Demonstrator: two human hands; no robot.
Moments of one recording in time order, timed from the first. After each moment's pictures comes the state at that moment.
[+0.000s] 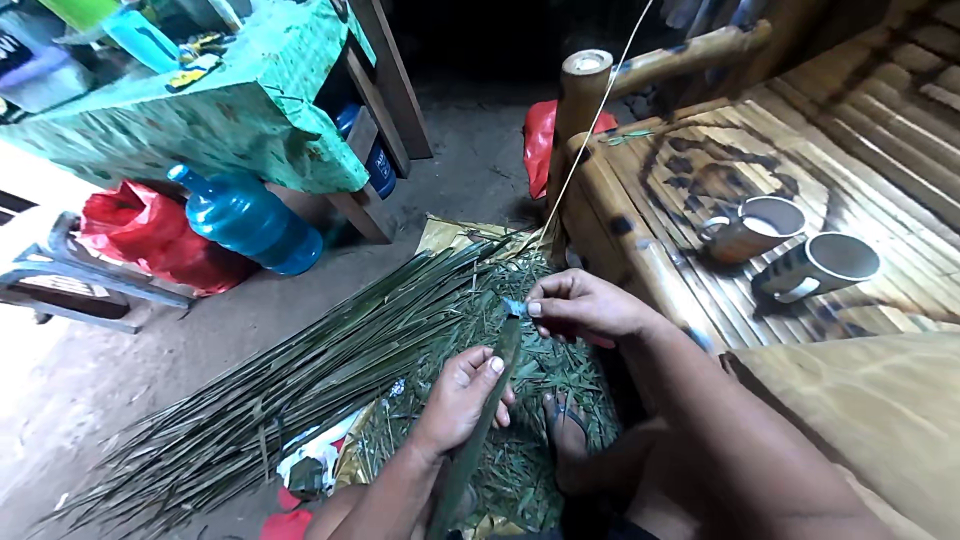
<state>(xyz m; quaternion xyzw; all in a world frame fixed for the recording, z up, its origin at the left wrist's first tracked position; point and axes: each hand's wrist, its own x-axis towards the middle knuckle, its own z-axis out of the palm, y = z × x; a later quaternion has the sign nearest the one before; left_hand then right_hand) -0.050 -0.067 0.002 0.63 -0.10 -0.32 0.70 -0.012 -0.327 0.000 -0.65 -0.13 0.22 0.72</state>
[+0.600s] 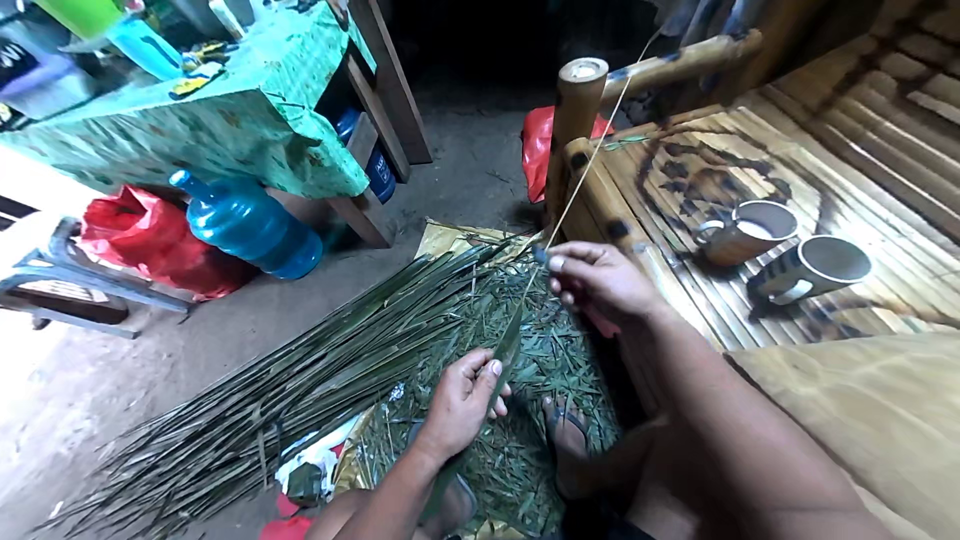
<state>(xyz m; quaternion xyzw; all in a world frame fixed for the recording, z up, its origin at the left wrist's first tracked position) -0.050 -0.067 -0.007 0.75 -0.15 -0.24 0.60 -0.006 -0.341 0.009 -0.65 0.02 0.06 0.75</state>
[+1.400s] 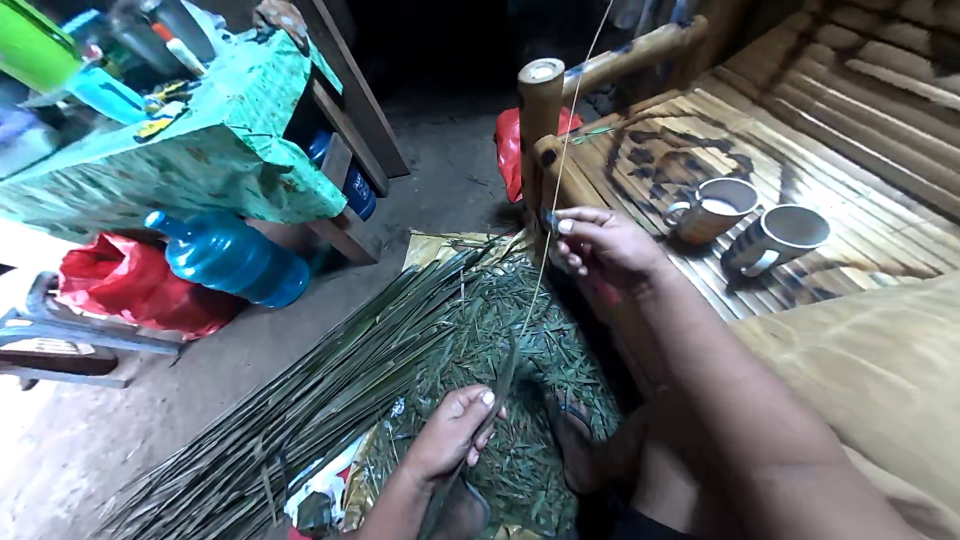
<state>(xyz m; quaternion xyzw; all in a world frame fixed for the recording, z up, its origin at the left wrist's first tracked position) -0.055 -0.045 -0.028 0.62 -0.12 -0.47 0.62 0.006 -0.386 0.013 -0.61 0.07 -0.01 0.79</state>
